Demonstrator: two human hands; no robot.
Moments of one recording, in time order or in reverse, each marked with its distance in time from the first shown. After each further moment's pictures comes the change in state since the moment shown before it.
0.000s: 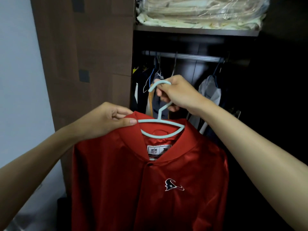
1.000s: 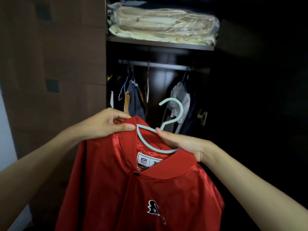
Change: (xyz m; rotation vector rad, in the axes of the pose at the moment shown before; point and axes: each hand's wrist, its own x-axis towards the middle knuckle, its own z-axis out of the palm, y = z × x) left_hand 0.058 -0.007 0.009 0.141 -0.233 0.231; right_hand -0.112 0.039 -0.008 0.633 -0.388 0.584
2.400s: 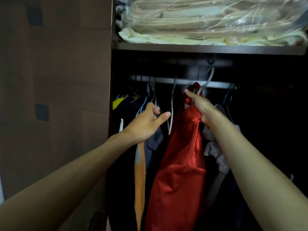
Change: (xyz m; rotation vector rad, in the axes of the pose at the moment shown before) left_hand 0.205 -0.096 -0.031 0.188 0.471 -0.236; right_hand 0.268 -0.176 -0.223 0.102 0.637 -0.507
